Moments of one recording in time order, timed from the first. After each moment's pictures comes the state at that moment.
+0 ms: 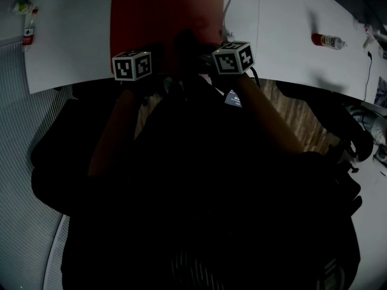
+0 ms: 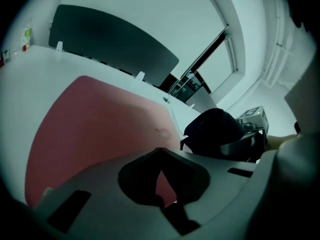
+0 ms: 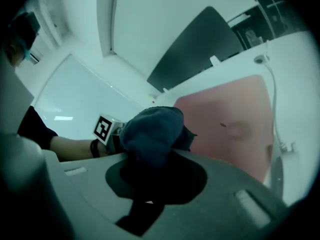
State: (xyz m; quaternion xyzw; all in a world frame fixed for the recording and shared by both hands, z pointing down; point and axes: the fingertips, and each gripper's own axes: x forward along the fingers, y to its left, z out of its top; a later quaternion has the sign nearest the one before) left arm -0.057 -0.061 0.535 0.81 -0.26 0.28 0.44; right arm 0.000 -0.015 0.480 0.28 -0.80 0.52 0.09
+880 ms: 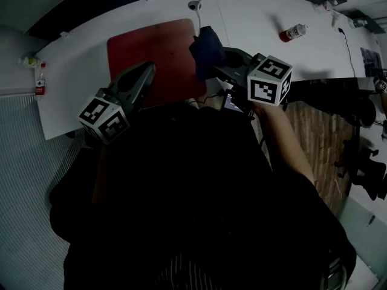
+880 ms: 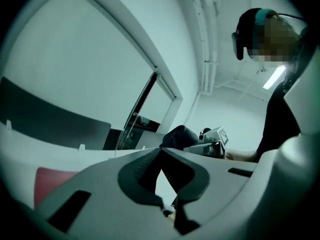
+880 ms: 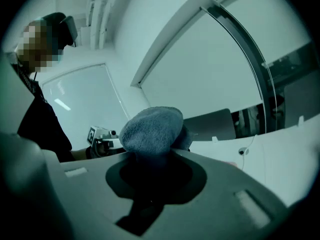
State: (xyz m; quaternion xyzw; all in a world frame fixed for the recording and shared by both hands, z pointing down) left arm -0.011 -0.033 0.226 0.96 -0.11 0.07 0.25; right arm 0.092 0.008 0.234 0.42 -0.86 0.30 0.00
